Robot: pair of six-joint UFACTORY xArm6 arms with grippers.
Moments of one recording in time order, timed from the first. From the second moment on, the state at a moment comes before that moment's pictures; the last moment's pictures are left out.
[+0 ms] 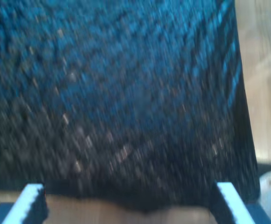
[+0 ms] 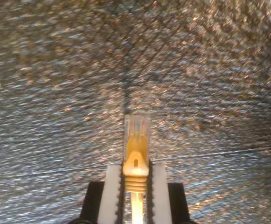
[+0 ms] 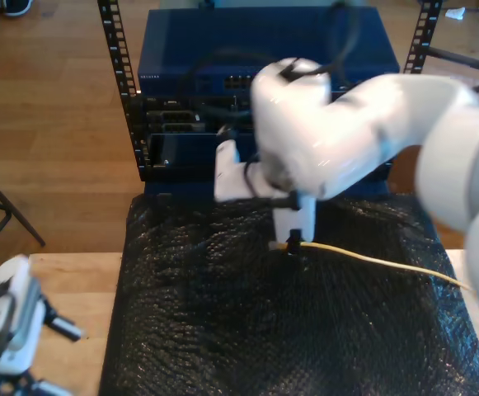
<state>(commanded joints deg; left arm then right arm) 28.0 -28.4 -30.9 -31.1 87.9 -241.5 26.2 -2.9 -62.2 3.2 65.8 -60.8</state>
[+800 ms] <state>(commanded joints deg) 6.6 -20.4 -40.7 -55.6 83.1 -249.2 21.2 -22.3 -57.7 14.8 73.1 -65.8</state>
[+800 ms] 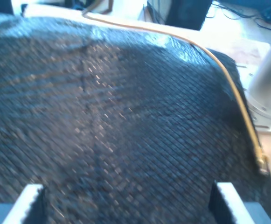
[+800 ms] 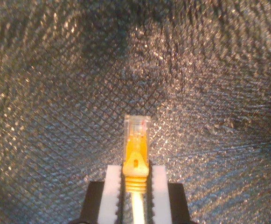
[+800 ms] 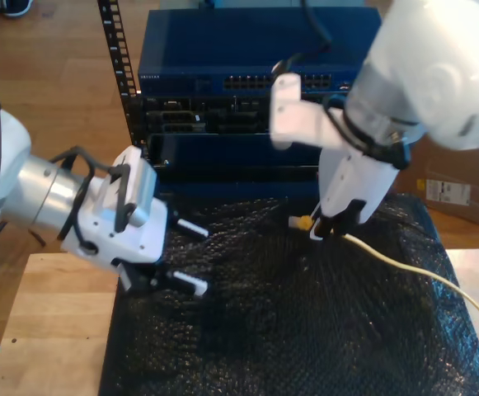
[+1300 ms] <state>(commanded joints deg) 1.7 -20.1 -42.9 -62.9 82.7 -249.2 21.0 -22.0 -58.0 17.9 74.5 -67.5</state>
